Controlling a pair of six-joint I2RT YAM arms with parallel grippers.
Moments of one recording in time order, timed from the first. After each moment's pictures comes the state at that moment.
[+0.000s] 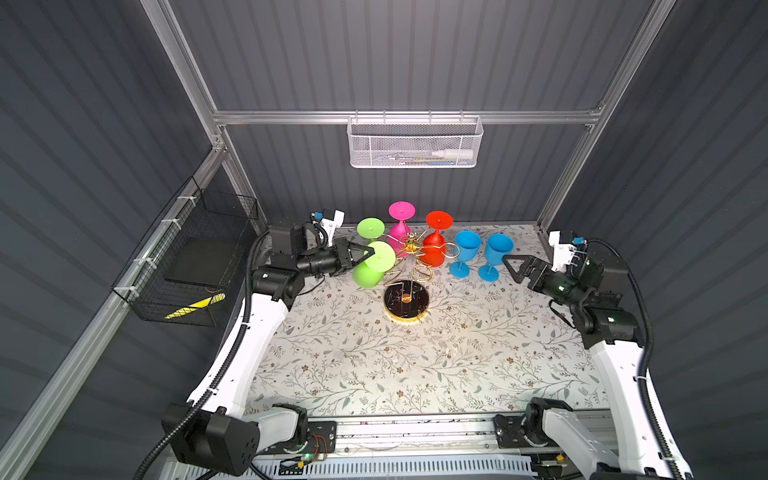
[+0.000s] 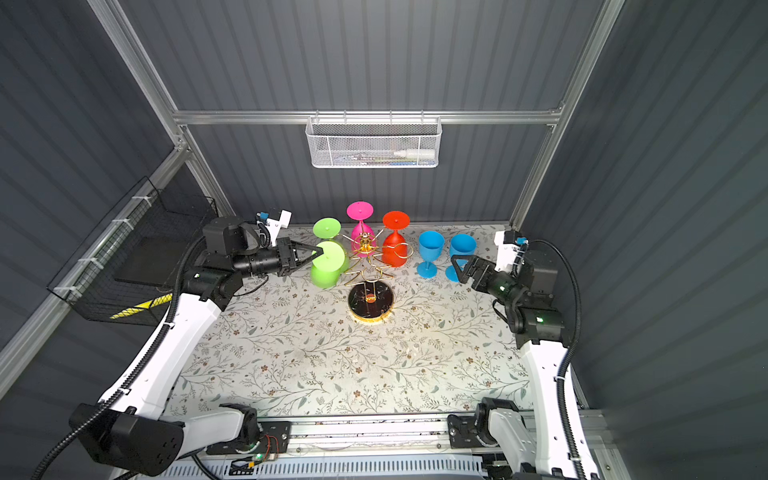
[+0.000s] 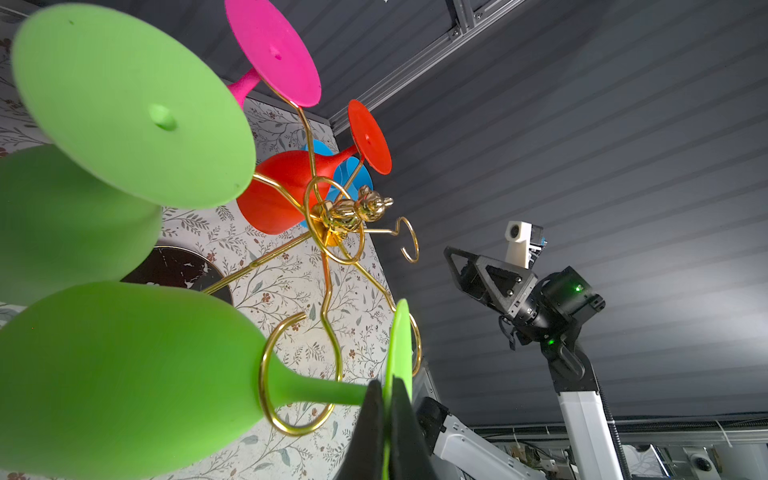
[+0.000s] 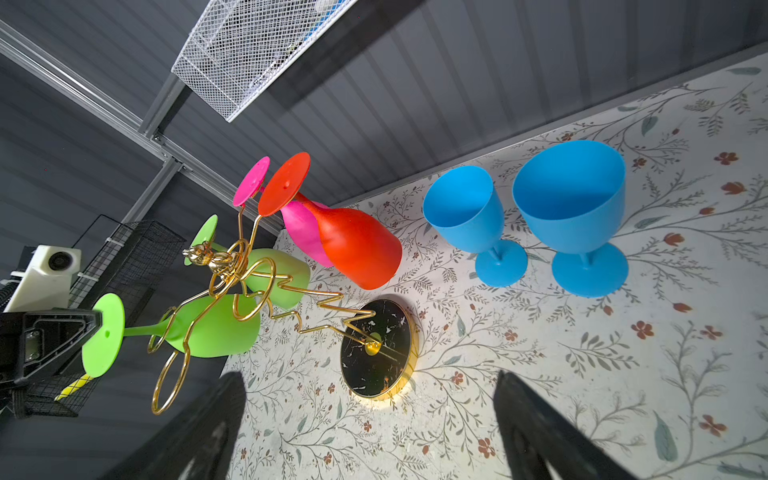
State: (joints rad) left arm -0.24 1.25 1.31 -0.44 0.88 -0.70; right arm -0.13 0.92 1.00 -0.46 -0.63 0.44
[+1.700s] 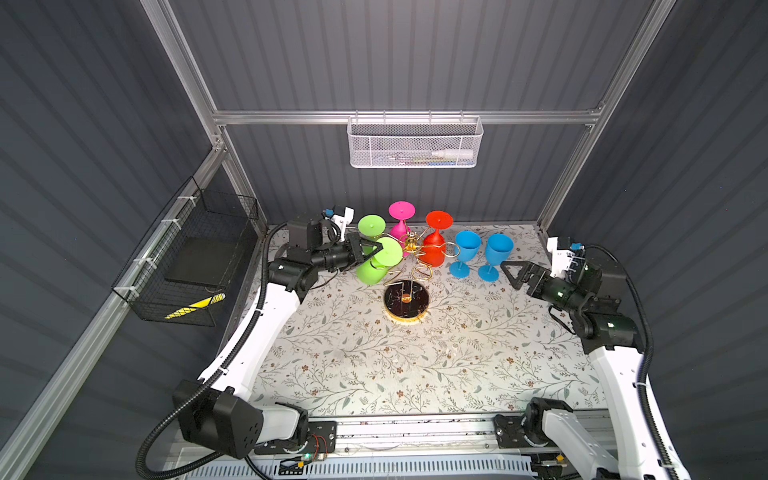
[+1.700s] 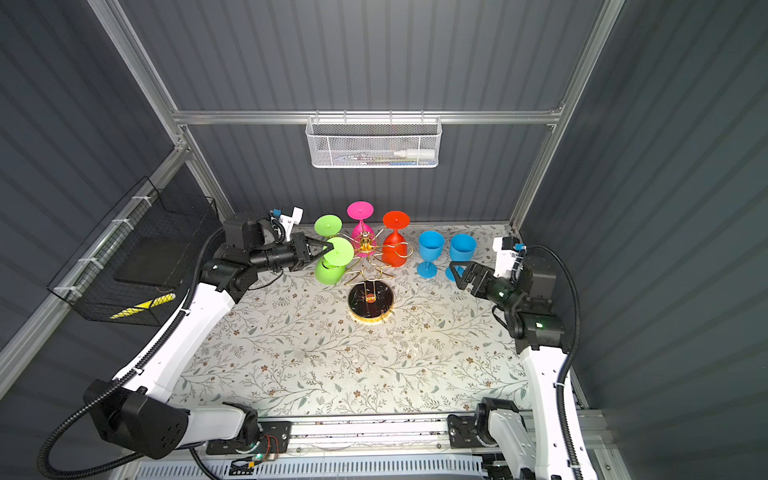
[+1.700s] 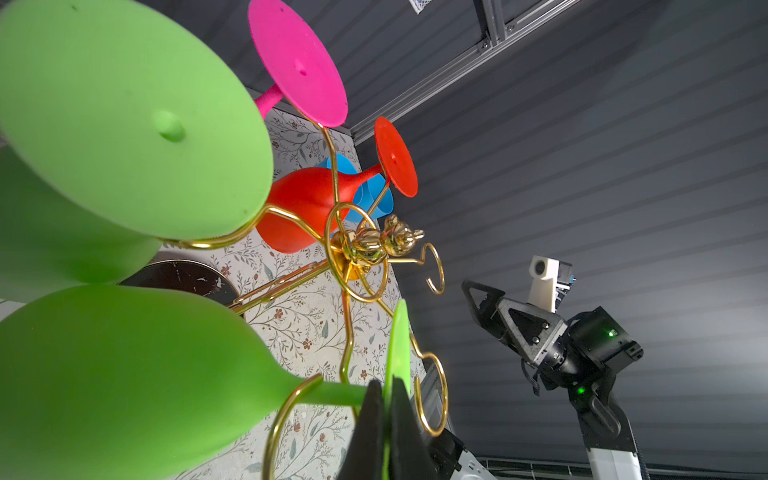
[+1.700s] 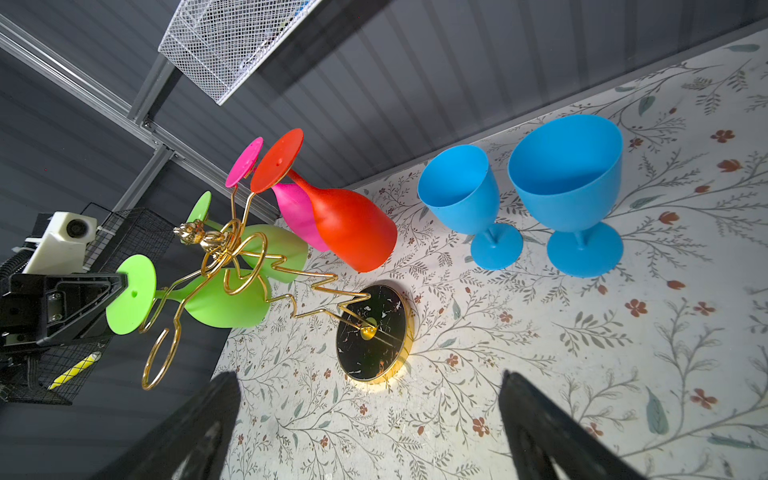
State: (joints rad) left arm -0.33 1.34 1.35 -0.39 0.74 -0.74; right arm -0.13 0.88 0.97 -0.50 -0.62 0.42
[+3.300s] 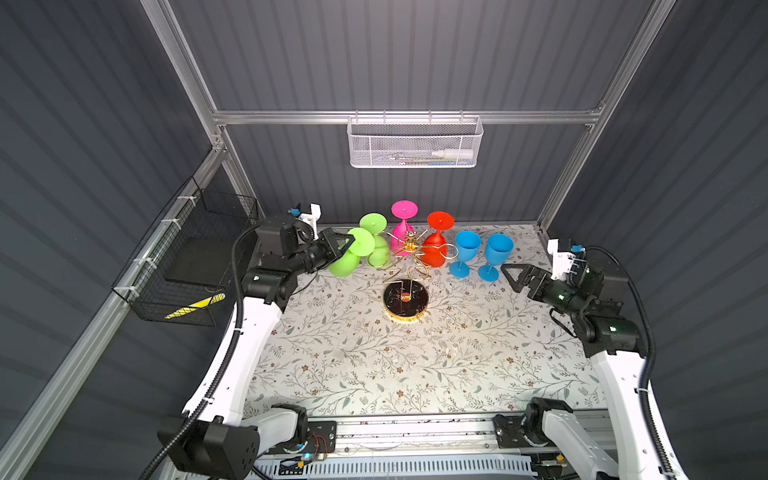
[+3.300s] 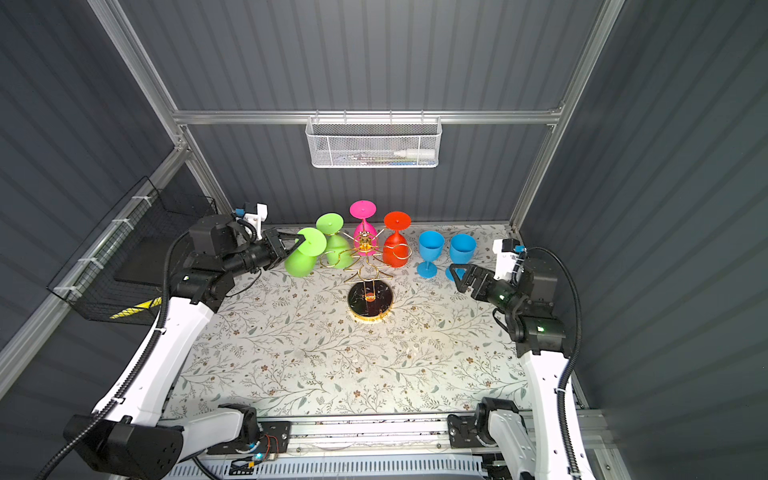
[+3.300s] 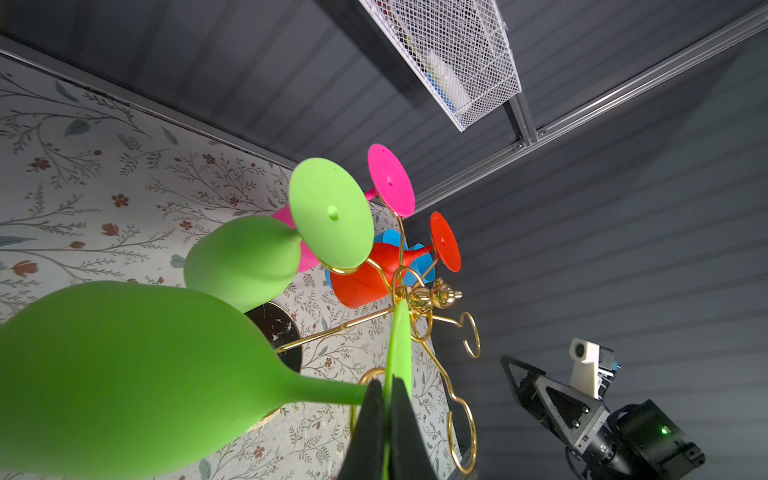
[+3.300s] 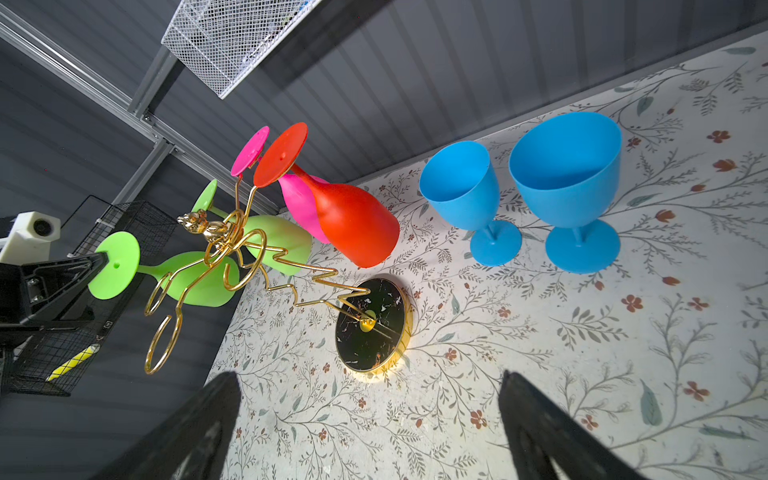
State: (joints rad) left arm -0.19 1.20 1.32 -0.47 0.57 -0.73; right arm -0.13 0.86 0.97 -0.53 -0.63 0.40
